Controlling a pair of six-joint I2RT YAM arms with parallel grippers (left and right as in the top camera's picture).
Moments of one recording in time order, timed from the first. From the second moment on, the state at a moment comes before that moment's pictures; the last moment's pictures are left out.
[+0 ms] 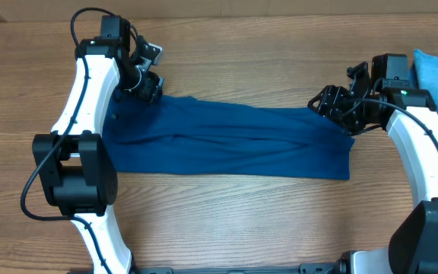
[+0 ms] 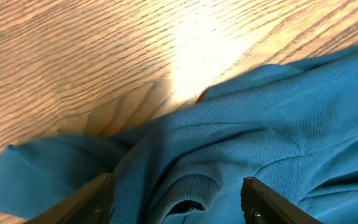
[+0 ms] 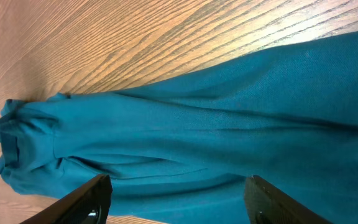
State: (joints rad) left arm -0.02 2.10 1.81 -1.02 0.18 0.38; right arm -0.10 1.62 1.26 -0.83 -0.48 0.31
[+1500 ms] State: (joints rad) left arm -0.05 2.06 1.76 -1.52 0.28 0.28; right arm -0.10 1.62 1.26 -0.85 -0.47 0.31
